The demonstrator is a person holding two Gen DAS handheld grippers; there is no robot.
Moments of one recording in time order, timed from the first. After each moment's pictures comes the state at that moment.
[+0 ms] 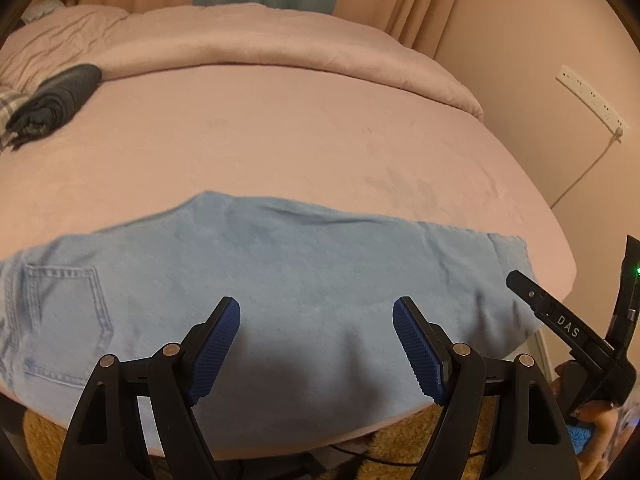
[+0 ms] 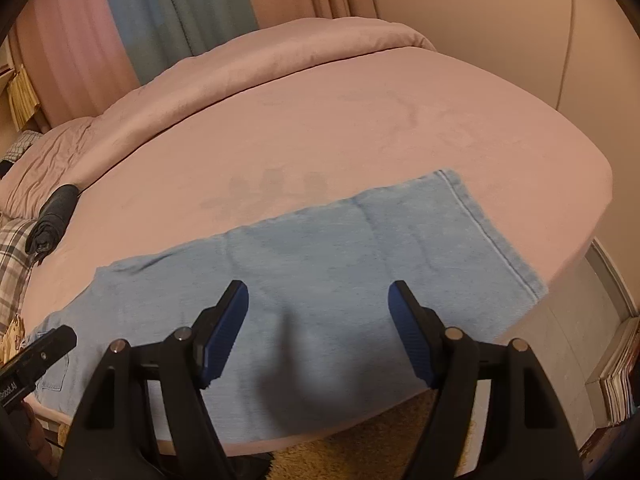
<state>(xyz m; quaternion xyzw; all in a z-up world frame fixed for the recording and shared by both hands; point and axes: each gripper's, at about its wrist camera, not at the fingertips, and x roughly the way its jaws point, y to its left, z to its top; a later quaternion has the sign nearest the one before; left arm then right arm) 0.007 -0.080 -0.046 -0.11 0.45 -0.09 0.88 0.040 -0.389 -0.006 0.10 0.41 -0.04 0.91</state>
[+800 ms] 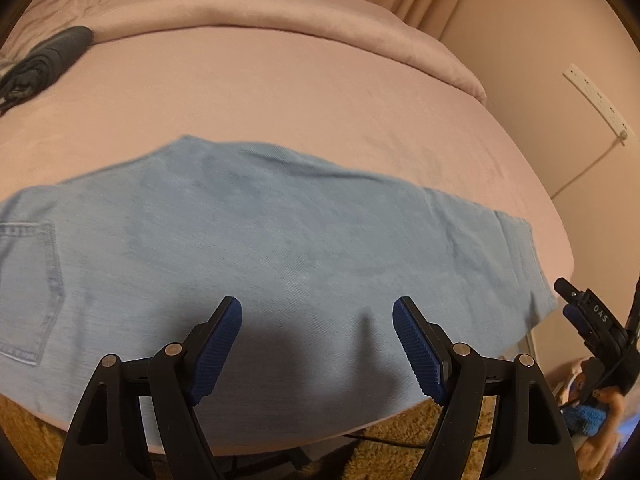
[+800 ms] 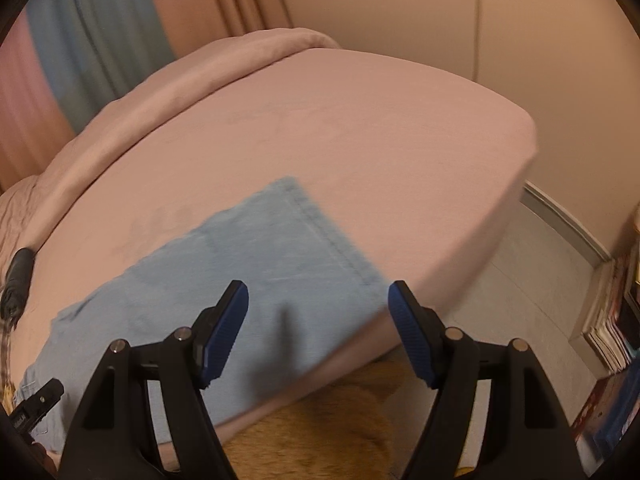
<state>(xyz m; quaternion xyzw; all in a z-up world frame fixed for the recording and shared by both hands) 0.013 -0.089 -0.083 -0.13 0.48 -0.11 0.86 0.011 -0.490 -0.014 0.15 0.40 -0.16 0.89</state>
